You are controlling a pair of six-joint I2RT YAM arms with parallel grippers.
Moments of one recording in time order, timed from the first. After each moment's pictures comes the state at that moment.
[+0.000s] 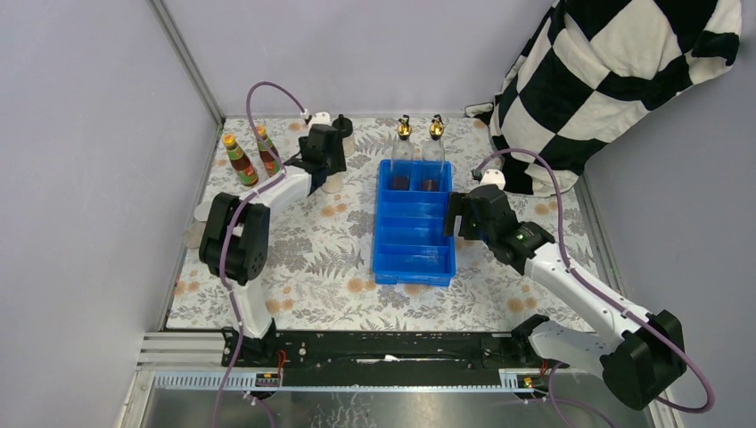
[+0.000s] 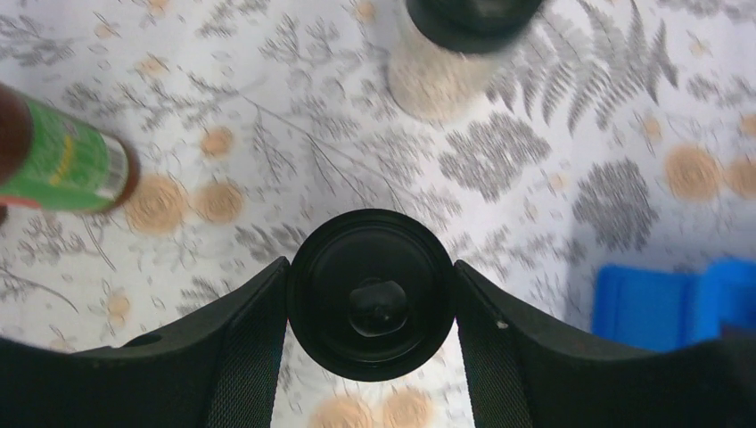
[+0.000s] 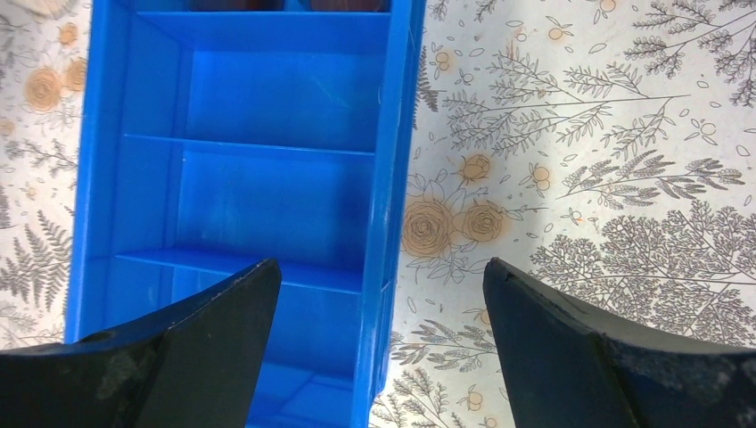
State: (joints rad) left arm -0.28 1.89 1.33 -0.08 -0.30 -0.31; right arm 0.56 1.08 0.79 -0.44 0.26 0.46
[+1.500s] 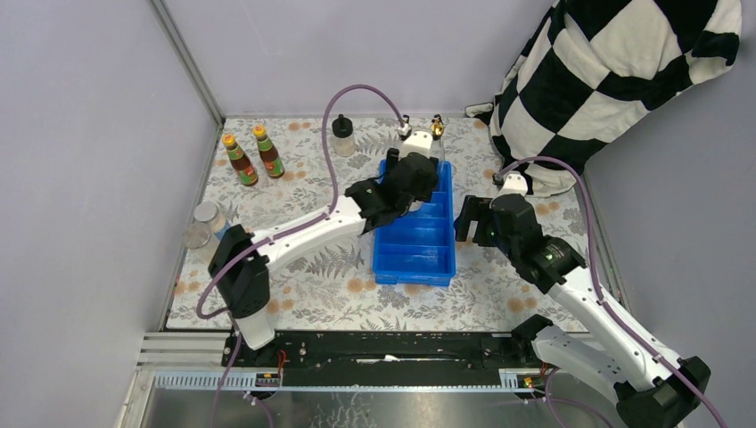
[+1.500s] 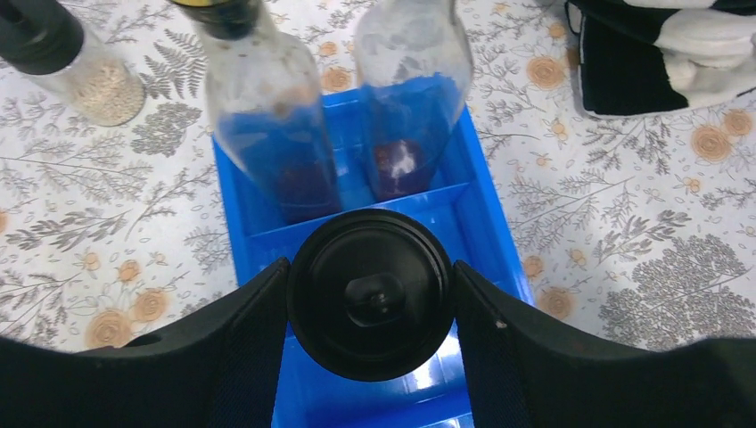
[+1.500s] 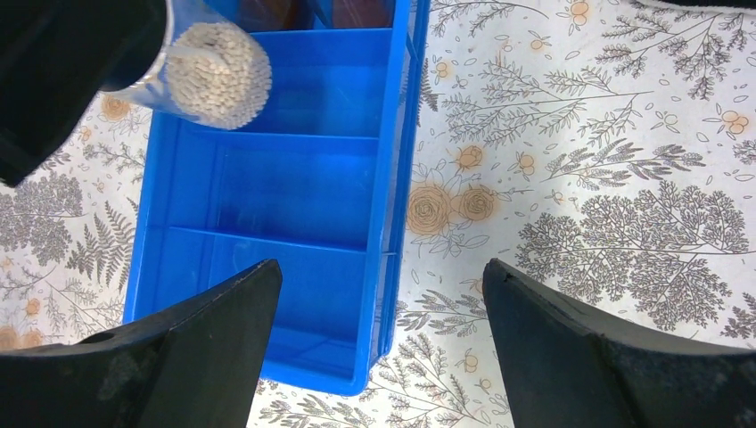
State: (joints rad) left arm -0.91 1.72 1.48 -0.31 -0.54 -0.36; right arm 0.56 0.86 0.80 -0.57 0.25 0.48
